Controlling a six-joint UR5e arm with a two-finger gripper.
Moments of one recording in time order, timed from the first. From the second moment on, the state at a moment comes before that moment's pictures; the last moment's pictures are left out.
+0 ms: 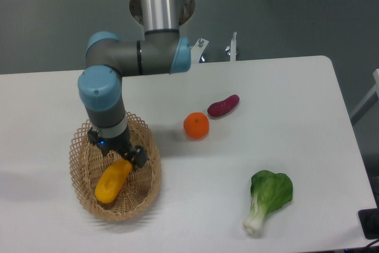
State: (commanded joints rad) arm 2.03 -2.01 -1.77 -0.80 1.58 0.57
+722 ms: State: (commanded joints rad) arm 2.02 -2.06 -1.74 -0.75 1.60 0.54
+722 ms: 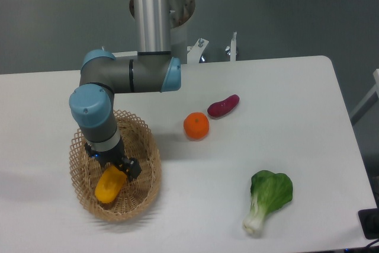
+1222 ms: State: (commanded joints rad) arm 2.02 -2.06 -1.73 -0.74 1.60 0.56
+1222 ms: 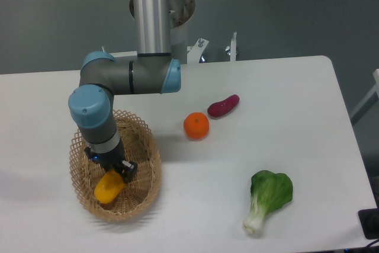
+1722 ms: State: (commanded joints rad) arm 2.10 -1.96 -1.67 -0.78 1.59 0.62
